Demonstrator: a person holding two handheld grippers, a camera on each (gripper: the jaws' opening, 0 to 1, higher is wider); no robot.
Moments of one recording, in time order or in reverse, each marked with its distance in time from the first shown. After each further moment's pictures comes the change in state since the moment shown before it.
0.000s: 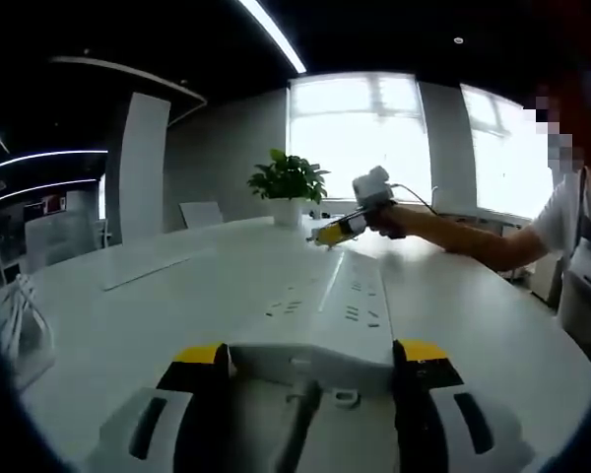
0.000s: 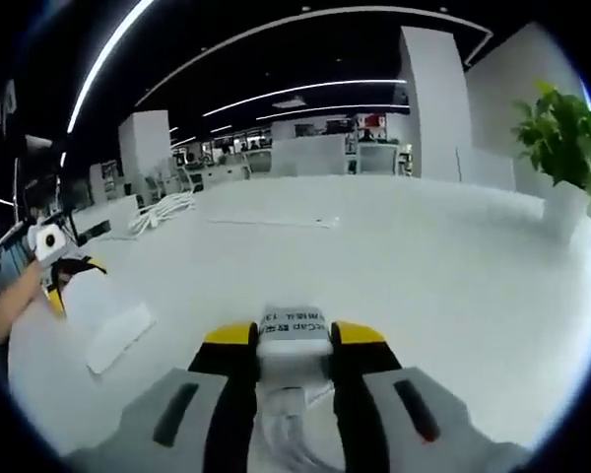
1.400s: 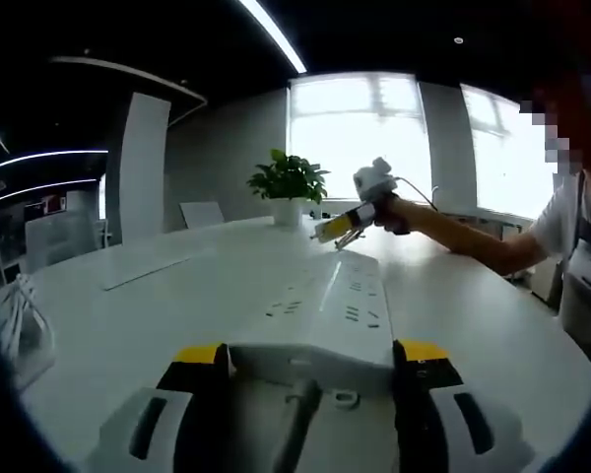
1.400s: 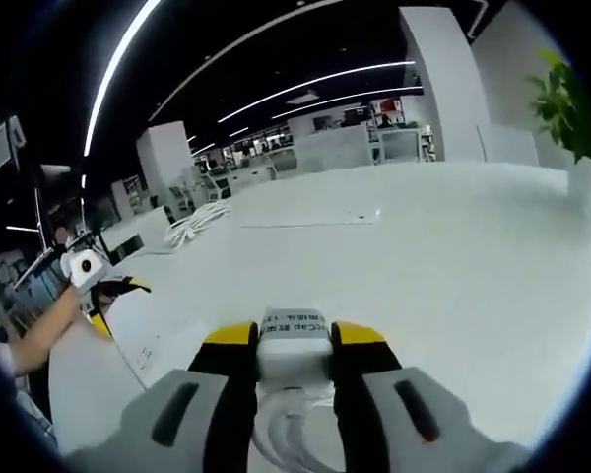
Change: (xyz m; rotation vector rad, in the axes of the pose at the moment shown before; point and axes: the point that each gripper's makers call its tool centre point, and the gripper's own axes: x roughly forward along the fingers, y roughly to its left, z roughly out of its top) left arm 0.000 -0.001 0.000 0.000 -0.001 0.001; right arm -0.007 0.049 0.009 0.100 0.021 0.151
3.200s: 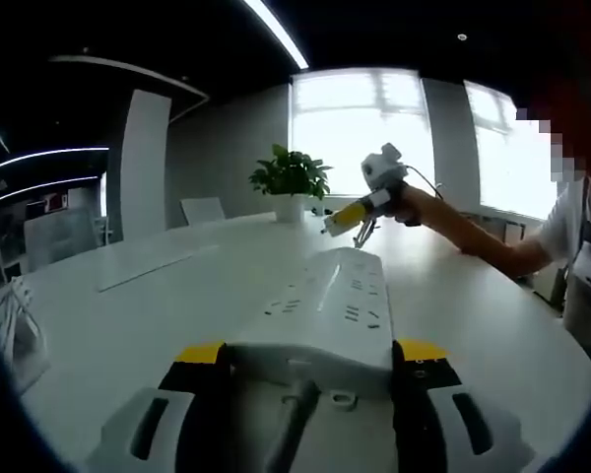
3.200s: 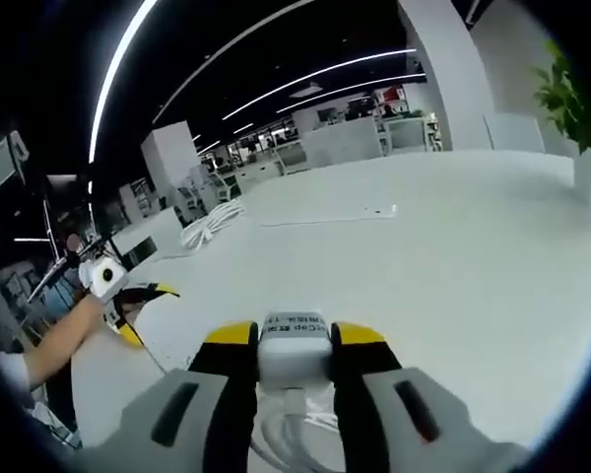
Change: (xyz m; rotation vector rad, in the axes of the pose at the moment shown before) left arm 0.018 -0.005 0.001 -0.002 0.017 0.011; right arm -0.010 0.019 0.006 0.049 0.025 0.042
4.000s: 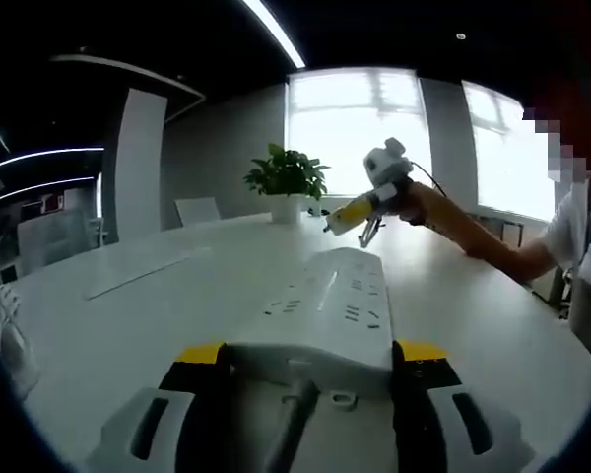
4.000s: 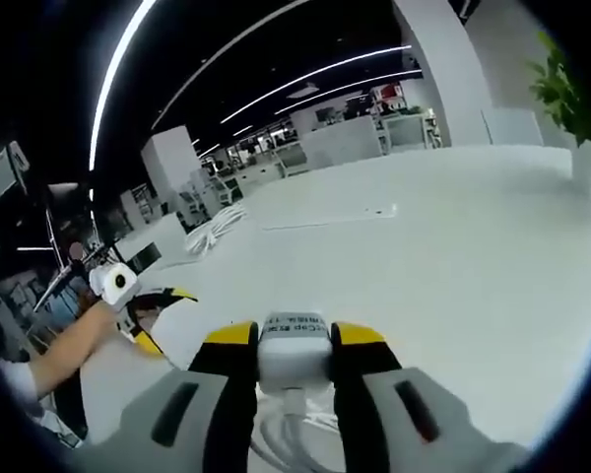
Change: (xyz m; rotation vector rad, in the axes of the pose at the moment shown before) left arm 0.024 0.003 0.007 0.004 0.000 -0.020; right arm -0.007 0.005 0.005 0.038 -0.005 0.012
